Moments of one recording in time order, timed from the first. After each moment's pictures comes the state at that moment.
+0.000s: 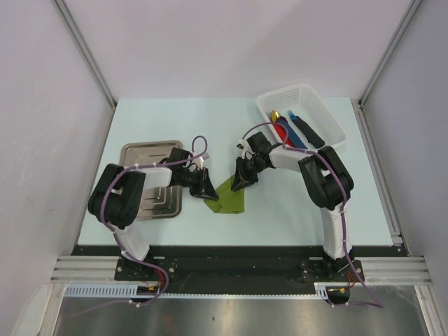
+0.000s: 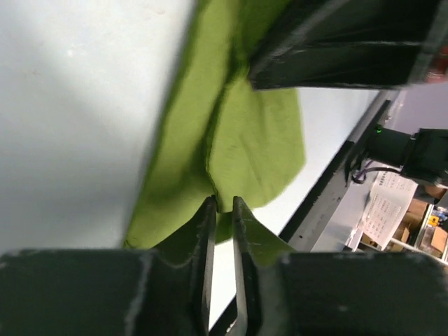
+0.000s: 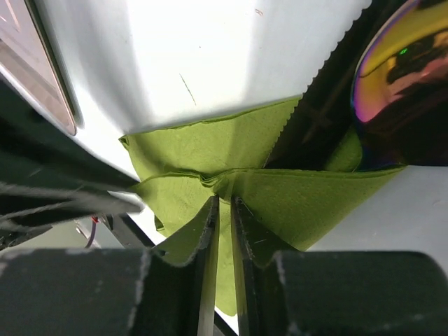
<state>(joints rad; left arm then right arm) -0.33 1.78 0.83 -0.15 0.80 -0.39 0.55 2.09 1.35 -0.37 -0.62 0.48</state>
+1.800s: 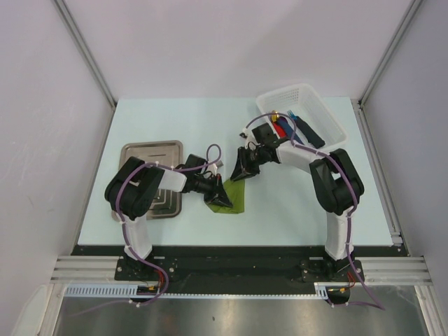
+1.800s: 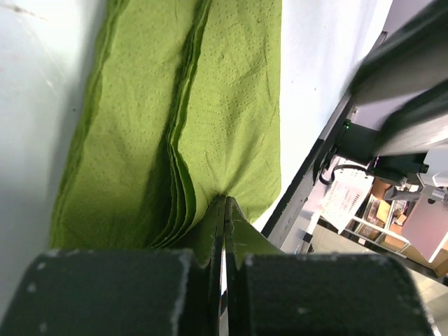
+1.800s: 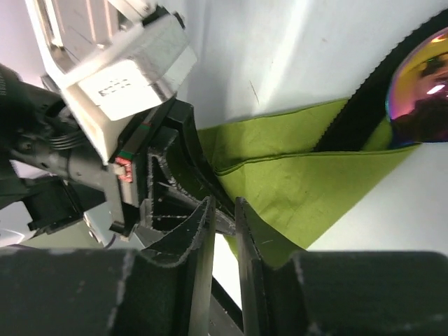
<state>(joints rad) -0.46 1.90 0.82 0.08 0.86 -0.63 0.51 1.99 1.36 -0.36 -0.67 0.50</state>
